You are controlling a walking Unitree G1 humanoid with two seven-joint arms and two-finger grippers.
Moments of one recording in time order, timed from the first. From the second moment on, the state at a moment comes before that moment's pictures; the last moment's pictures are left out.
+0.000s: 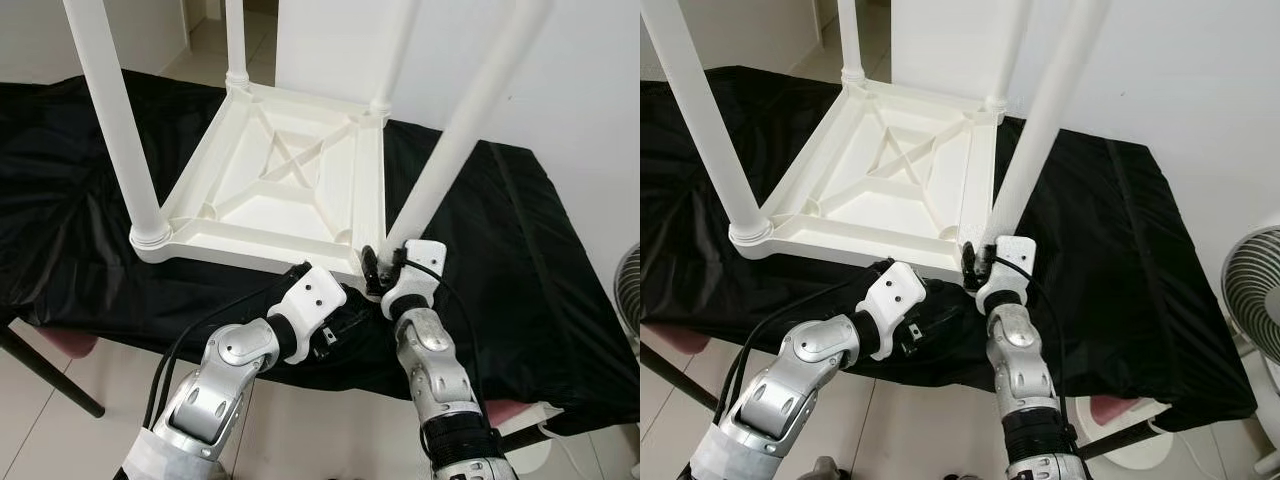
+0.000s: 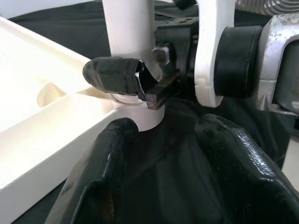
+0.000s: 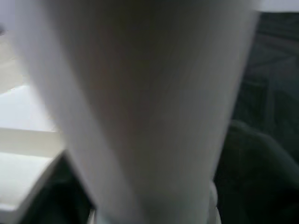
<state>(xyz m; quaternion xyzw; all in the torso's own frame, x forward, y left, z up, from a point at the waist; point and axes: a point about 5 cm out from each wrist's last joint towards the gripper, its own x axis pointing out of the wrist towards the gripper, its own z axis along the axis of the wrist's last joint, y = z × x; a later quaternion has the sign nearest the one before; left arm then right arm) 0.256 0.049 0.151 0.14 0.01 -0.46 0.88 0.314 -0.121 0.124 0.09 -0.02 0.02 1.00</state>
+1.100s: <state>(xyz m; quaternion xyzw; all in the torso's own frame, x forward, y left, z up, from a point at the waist) 0.257 0.048 0.154 0.14 0.00 -0.46 0.87 0.325 -0.163 0.121 -0.06 -0.03 0.35 0.93</state>
